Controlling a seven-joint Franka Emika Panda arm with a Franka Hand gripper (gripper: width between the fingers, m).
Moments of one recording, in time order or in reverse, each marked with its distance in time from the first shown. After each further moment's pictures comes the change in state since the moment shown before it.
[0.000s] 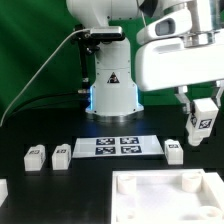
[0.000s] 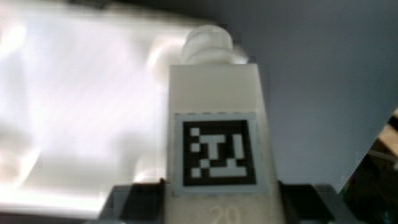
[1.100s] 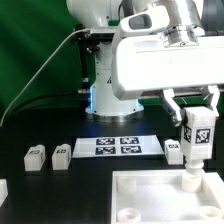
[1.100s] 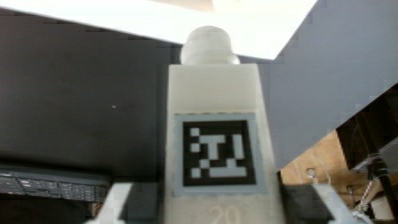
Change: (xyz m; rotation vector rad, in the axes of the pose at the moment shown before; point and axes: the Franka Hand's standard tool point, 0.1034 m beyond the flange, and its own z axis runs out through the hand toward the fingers) arm 0.071 0.040 0.025 -0.048 0.339 -0.036
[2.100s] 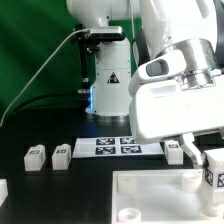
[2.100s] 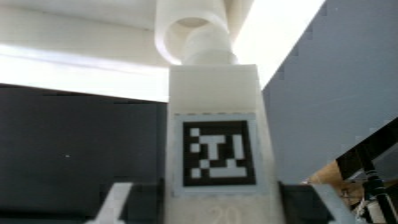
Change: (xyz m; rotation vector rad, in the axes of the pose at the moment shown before) arm -0.025 -0.023 0.047 0.034 -0.017 0.029
